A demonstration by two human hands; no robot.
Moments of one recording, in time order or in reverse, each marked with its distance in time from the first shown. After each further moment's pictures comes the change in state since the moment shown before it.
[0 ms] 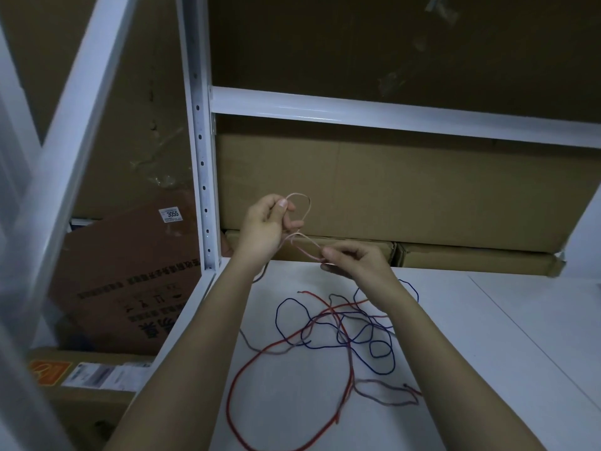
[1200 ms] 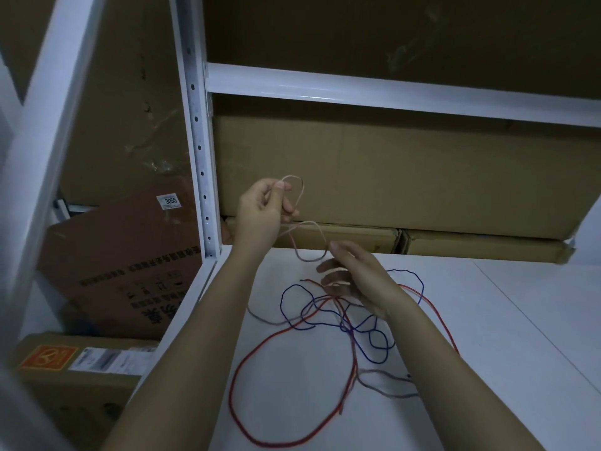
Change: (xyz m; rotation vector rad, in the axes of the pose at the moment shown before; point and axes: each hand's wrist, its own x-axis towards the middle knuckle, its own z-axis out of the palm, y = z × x) left_hand 0.008 -0.011 0.000 0.039 0.148 0.099; right_hand -0.004 0.020 0.004 0.144 0.046 0.346
